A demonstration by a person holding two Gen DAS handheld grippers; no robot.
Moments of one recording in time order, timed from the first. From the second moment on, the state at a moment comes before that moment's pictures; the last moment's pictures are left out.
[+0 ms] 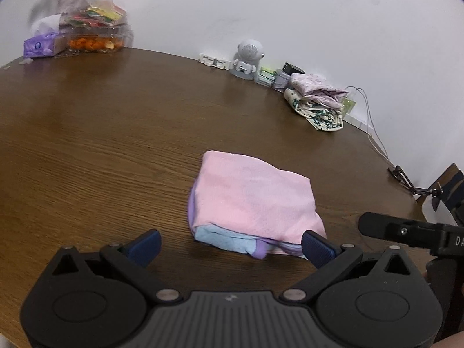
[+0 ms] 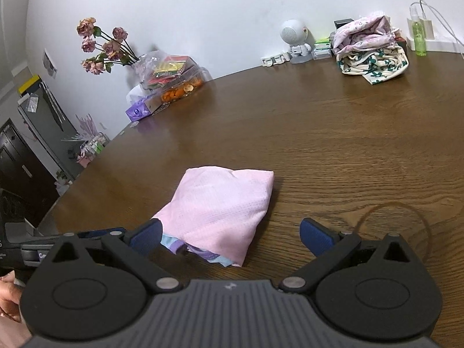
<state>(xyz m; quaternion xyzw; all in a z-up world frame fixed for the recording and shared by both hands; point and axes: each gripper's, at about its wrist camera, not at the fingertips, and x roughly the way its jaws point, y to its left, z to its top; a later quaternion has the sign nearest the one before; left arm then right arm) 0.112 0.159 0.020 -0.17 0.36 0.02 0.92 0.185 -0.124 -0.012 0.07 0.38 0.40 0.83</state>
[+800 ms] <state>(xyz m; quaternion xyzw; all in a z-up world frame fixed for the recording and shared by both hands) 0.114 0.164 0.021 -0.14 0.36 0.04 0.92 0.183 -0.117 -0.016 0.05 0.39 0.40 0.83</state>
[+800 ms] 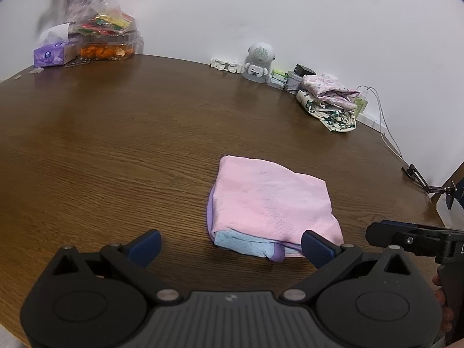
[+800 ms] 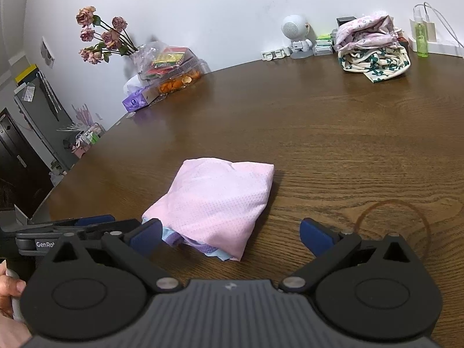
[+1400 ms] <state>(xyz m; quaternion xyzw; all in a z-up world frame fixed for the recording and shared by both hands) 0.171 0.186 0.007 -0.16 0.40 0.01 0.90 0.222 -0.100 -0.046 0.09 0.43 0.40 0.80</state>
